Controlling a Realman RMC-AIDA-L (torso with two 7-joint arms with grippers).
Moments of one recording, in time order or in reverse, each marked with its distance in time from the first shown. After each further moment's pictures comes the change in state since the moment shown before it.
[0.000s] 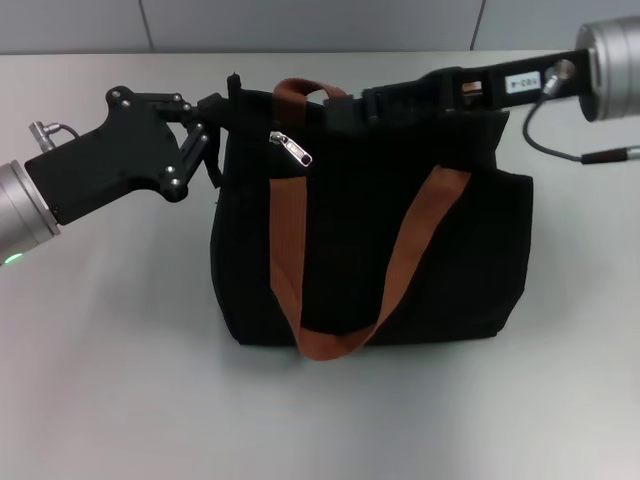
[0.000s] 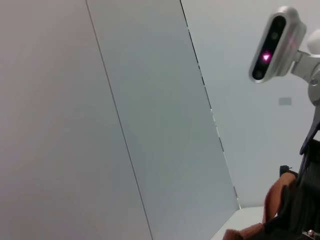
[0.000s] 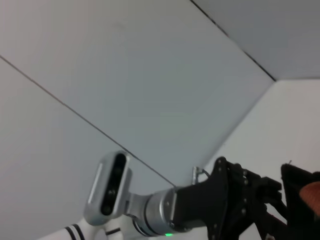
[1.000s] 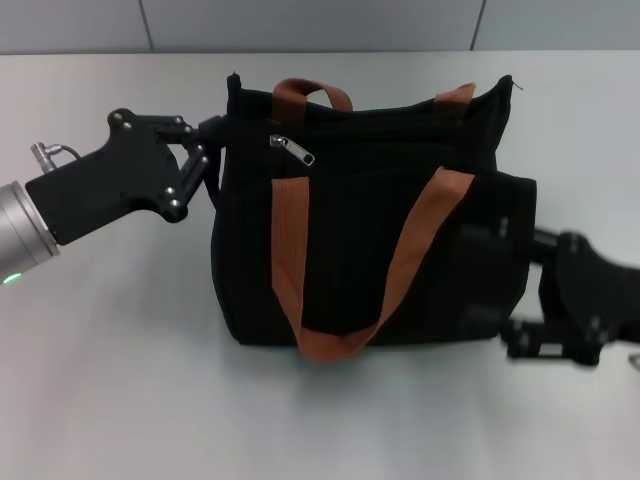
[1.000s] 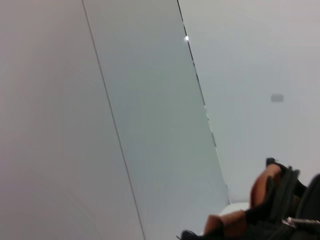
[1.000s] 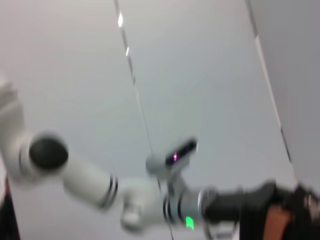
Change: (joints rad) left arm 0.023 -0.004 -0.003 -0.008 0.028 0.014 -0.002; right arm -0.390 0.060 0.299 0.205 -0.070 -0.287 -1.122
